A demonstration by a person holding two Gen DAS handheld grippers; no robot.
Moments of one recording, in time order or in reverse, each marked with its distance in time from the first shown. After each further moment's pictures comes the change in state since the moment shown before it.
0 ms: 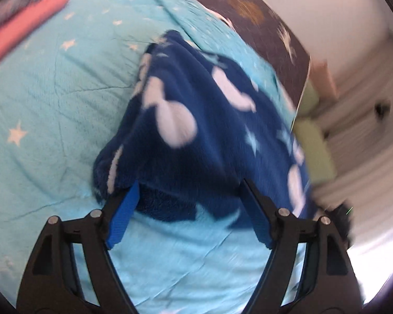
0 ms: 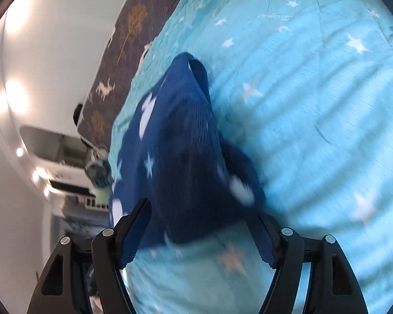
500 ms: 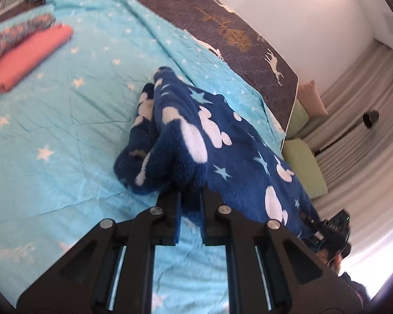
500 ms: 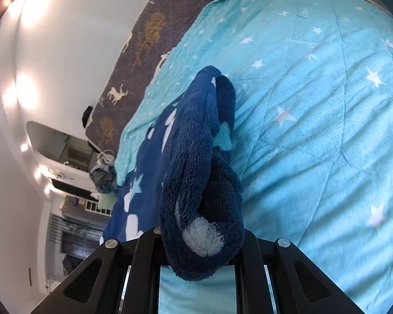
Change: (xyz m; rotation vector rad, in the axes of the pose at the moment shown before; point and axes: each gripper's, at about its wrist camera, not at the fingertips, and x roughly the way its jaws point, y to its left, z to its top) left arm -0.061 -0.025 -0.016 0.093 -0.151 -0.003; right arm -0.022 0.040 -0.008 -0.096 -0.058 0.015
